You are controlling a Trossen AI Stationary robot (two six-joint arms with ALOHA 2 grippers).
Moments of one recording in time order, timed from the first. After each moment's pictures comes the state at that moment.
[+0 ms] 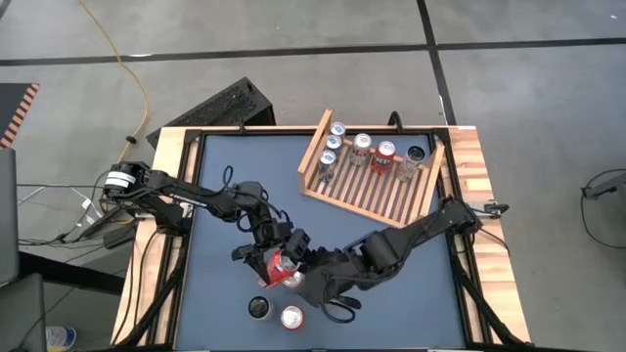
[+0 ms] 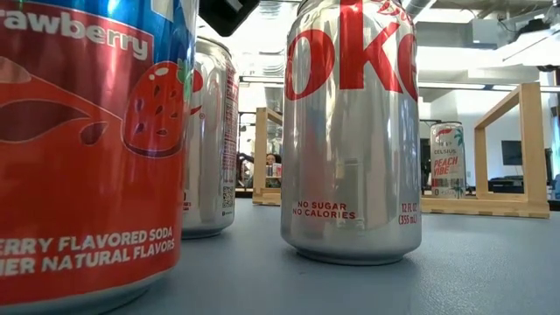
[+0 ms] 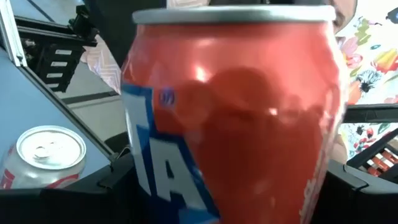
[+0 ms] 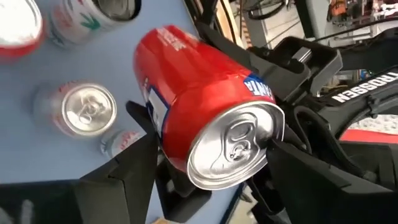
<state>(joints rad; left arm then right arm) -0.05 1.53 0.81 0.86 1.14 -0.71 0.46 2.12 2.33 -0.99 0.59 -0.80</state>
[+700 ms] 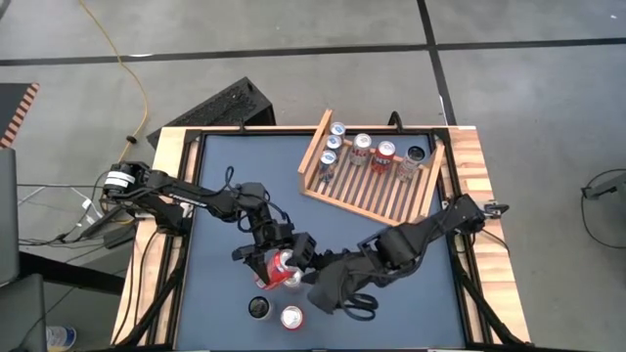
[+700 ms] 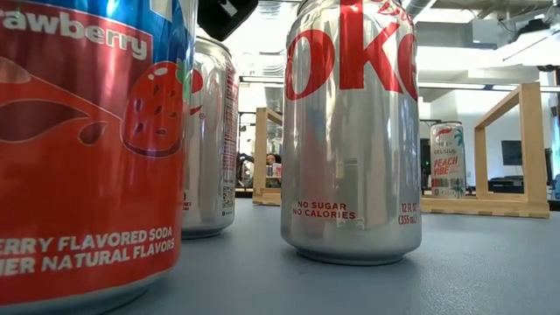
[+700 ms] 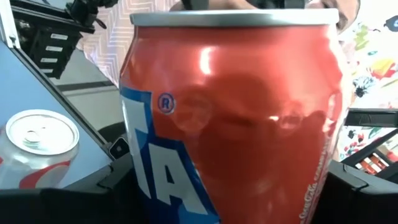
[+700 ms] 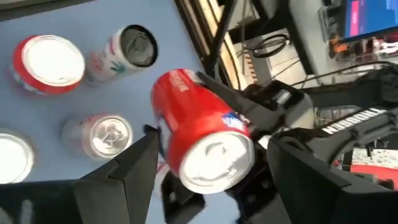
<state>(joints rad) -0.06 1.53 0.82 0.79 1.15 -0.72 0.49 2.05 2.33 -0.96 0.45 -0.82</state>
